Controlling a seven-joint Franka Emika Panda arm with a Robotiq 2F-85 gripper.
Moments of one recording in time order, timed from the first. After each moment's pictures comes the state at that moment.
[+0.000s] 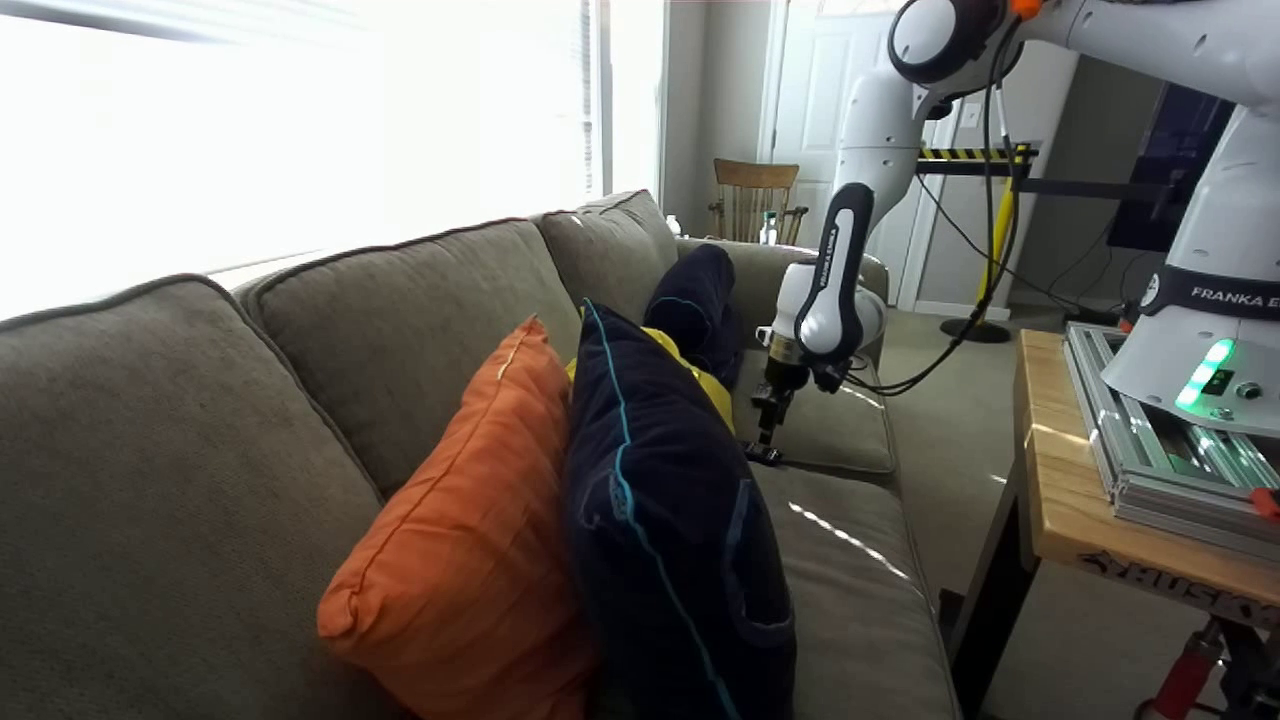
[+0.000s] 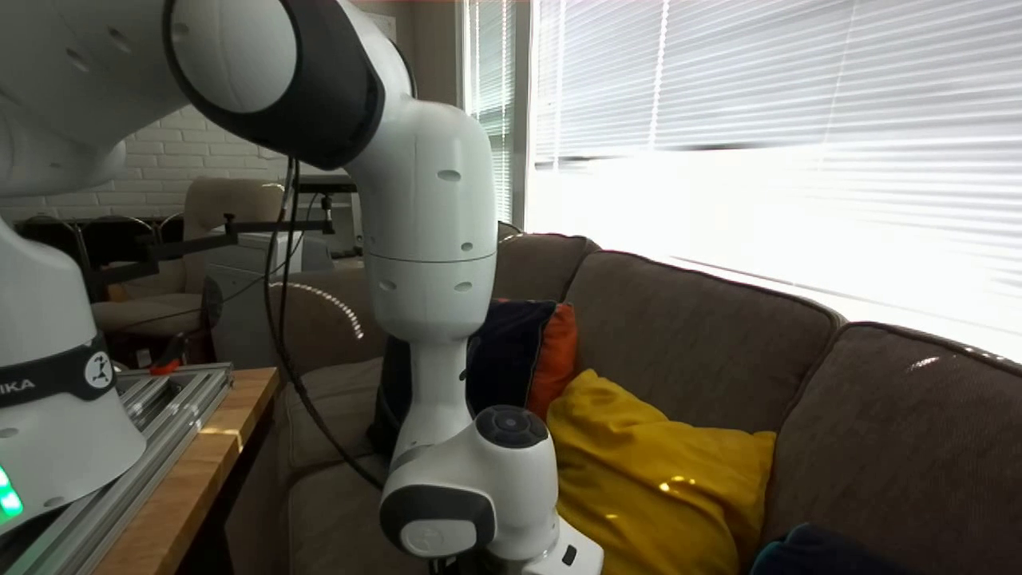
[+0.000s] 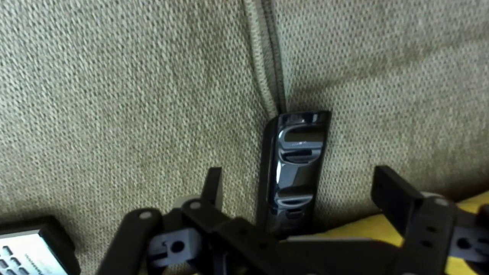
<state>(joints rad) -0.32 1.18 0.03 -1.99 -0.15 3.27 -0.22</state>
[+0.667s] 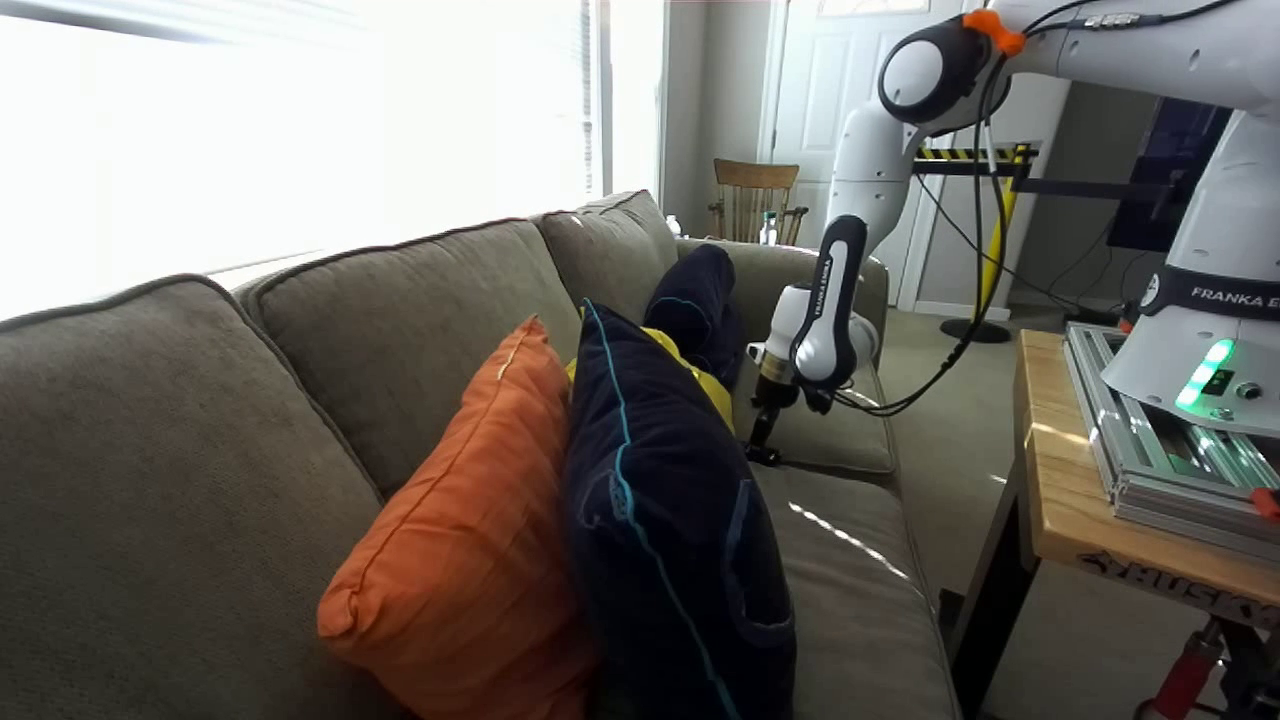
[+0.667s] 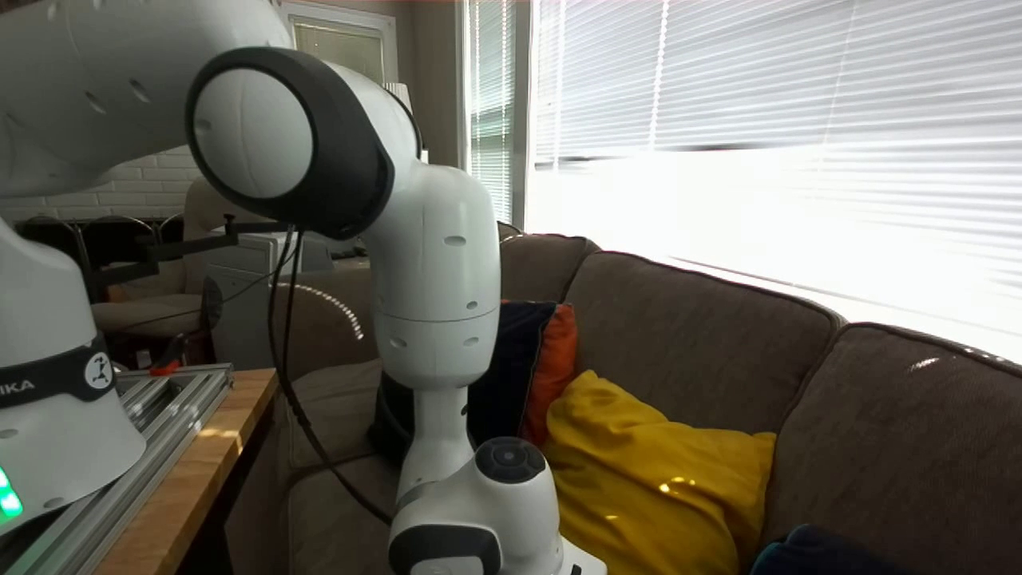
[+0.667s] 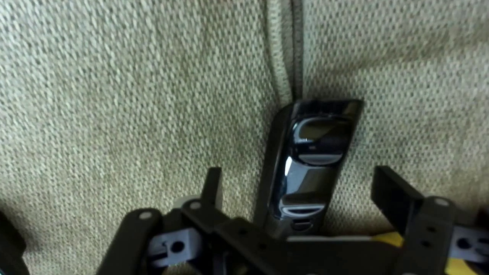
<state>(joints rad) -0.32 1.32 0.03 -1.84 -0.18 3.33 -0.26</state>
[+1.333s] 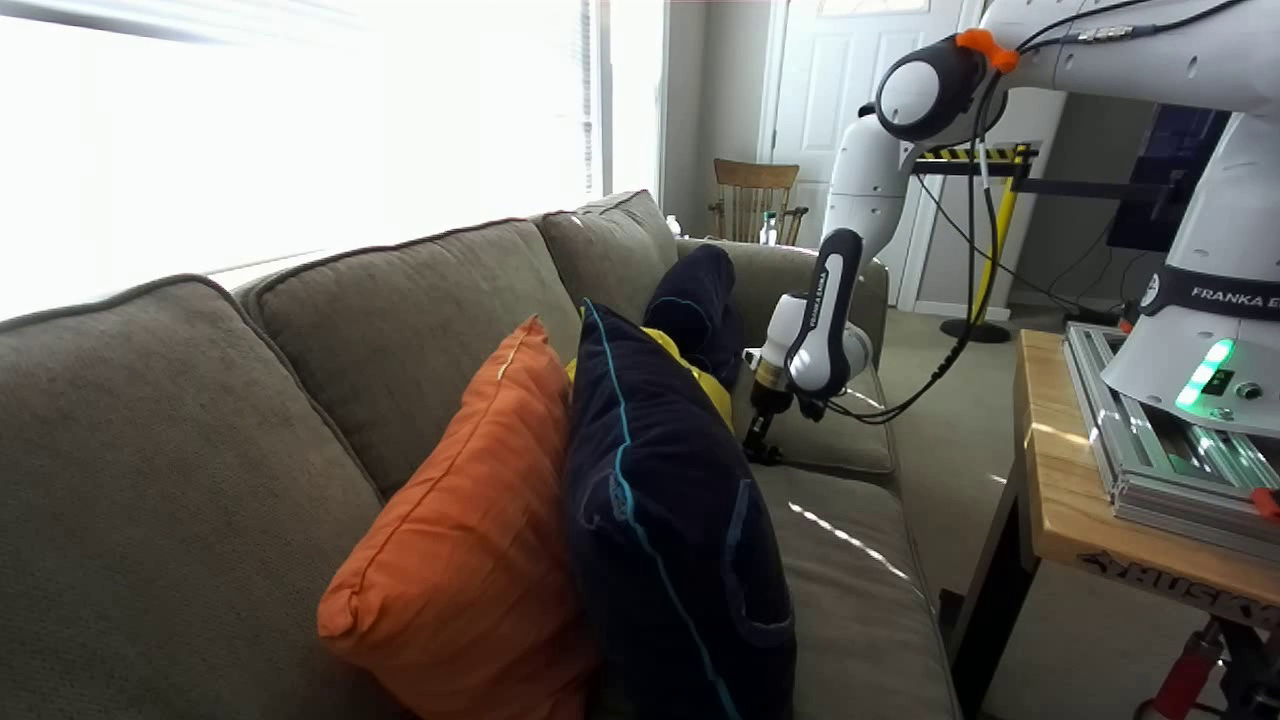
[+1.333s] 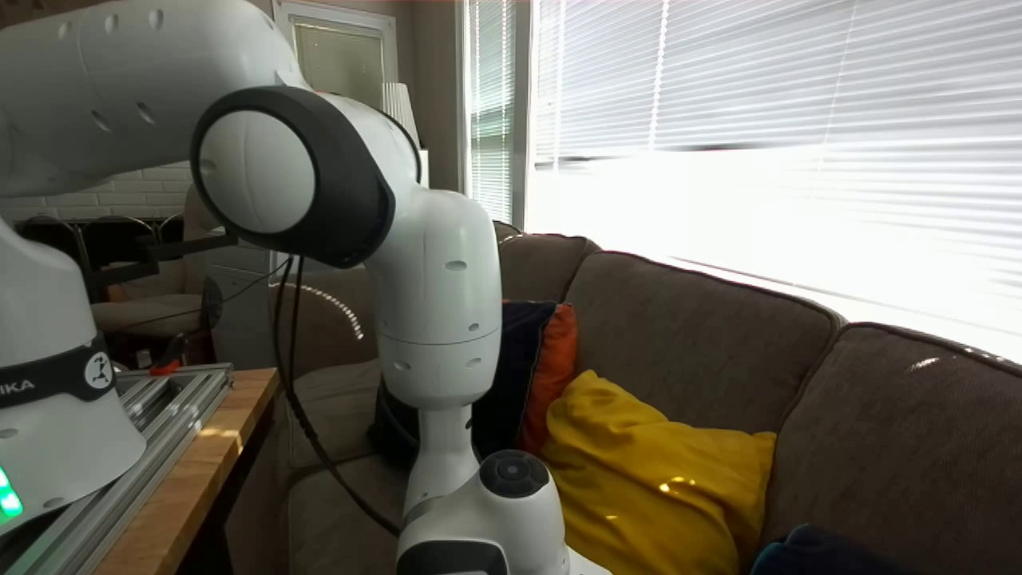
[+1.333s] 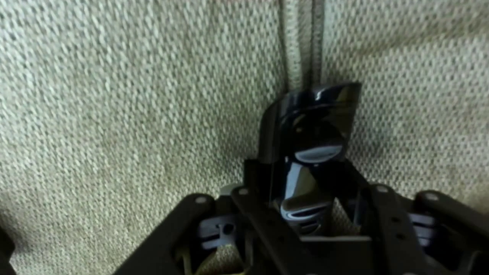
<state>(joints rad) -0.32 1.38 0.03 -1.76 -0.19 3.34 -0.25</state>
